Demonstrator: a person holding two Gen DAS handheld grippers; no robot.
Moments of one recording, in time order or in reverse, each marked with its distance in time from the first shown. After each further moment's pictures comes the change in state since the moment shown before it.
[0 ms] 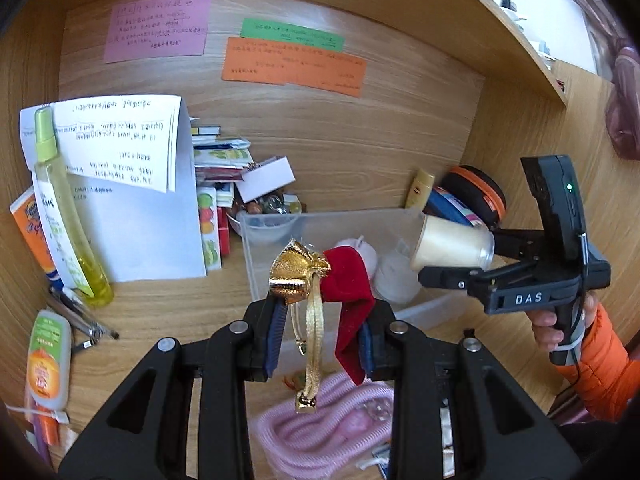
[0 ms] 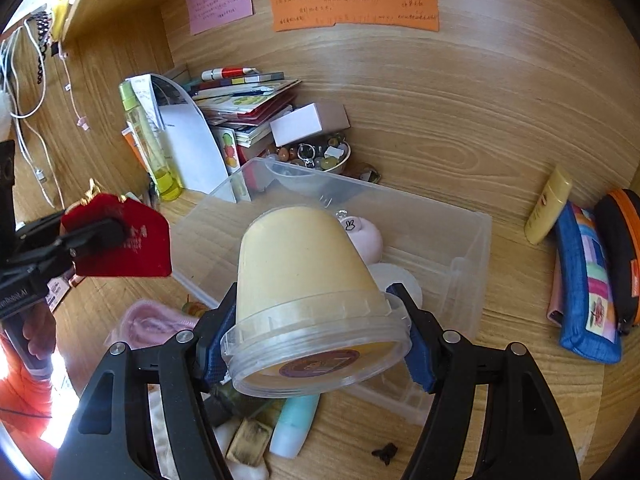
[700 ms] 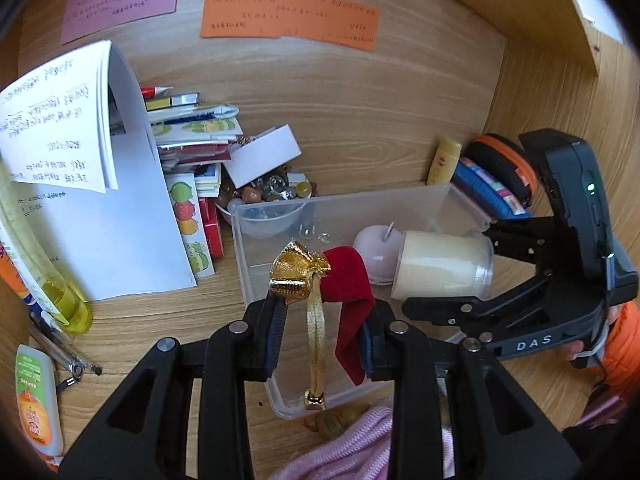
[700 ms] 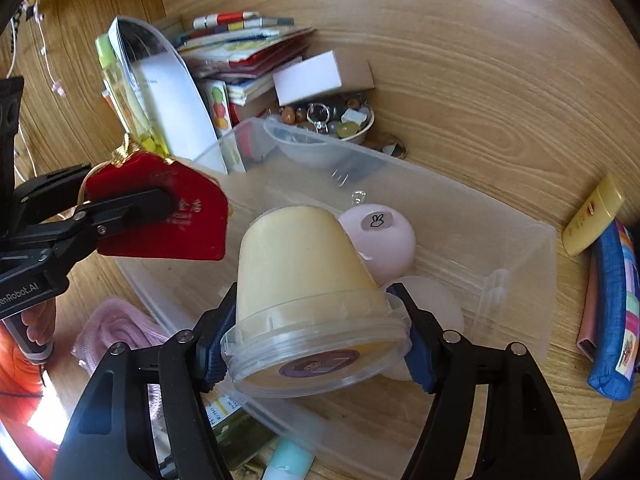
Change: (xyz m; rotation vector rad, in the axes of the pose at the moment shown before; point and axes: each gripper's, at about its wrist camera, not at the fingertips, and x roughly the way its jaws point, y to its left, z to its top) left arm 0.074 0.007 0.007 0.059 0.112 0.031; right arm 0.064 0.012 0.013 -0.067 0.139 -0.005
